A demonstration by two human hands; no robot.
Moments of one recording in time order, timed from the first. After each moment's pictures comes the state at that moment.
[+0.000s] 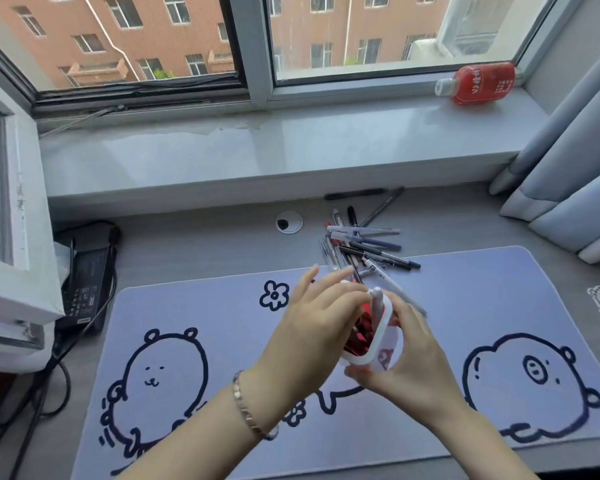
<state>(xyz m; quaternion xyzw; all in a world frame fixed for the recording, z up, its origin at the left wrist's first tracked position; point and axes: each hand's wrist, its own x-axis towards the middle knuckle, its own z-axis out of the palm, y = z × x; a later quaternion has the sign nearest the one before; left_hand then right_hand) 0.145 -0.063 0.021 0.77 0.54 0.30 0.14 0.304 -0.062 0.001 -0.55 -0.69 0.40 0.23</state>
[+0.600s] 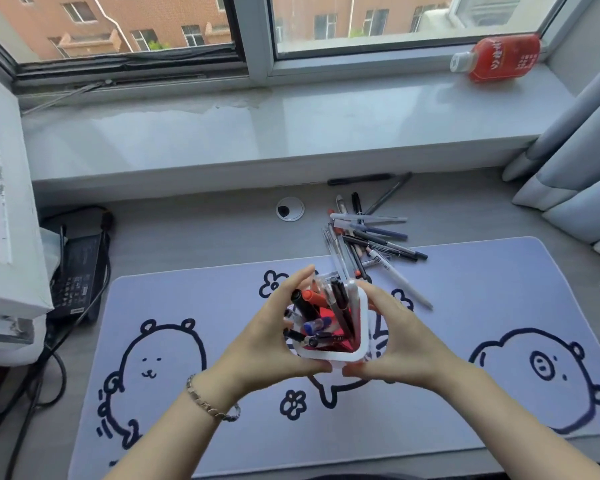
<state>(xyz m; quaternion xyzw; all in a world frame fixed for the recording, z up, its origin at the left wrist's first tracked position) 0.099 -0.076 -0.001 0.58 0.57 0.31 0.49 0.301 -0.023 -0.009 -0.44 -0.73 0.52 0.09</state>
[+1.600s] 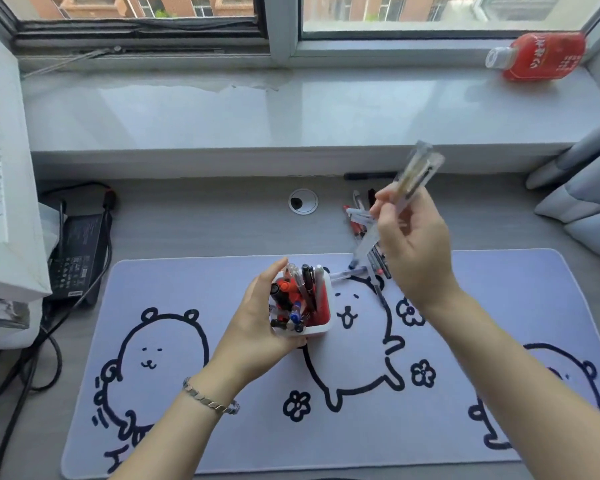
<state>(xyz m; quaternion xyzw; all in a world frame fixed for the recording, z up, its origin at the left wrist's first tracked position) 0.076 -0.073 -0.033 0.48 0.68 0.33 0.44 0.239 0.047 0.028 -0.43 -0.68 0.41 0.44</state>
